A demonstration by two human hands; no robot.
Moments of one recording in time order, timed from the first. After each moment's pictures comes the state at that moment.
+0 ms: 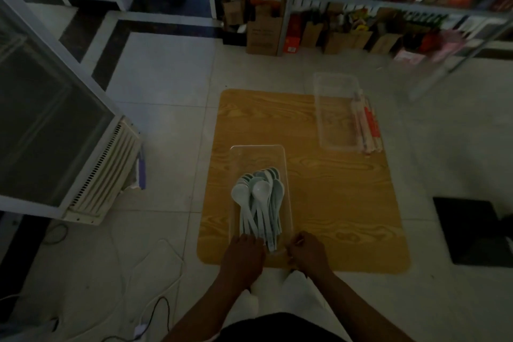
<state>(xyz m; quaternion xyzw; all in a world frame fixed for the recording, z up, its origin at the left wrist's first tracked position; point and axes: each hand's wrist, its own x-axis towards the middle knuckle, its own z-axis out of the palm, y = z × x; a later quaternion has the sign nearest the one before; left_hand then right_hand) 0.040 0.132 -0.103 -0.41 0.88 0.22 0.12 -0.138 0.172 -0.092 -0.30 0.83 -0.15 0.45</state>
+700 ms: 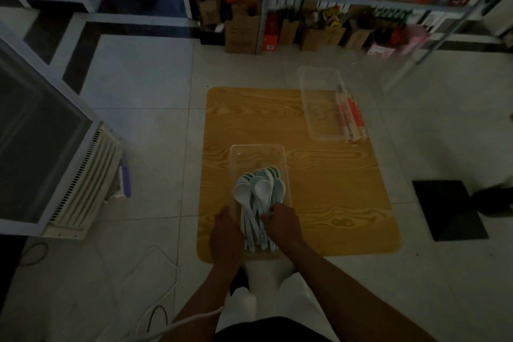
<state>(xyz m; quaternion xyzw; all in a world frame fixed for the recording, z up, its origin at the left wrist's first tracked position) 0.046 0.105 -0.079 -0.70 0.61 0.36 -0.09 -0.087 0.124 -0.081 -0.44 0.82 -0.12 0.33</state>
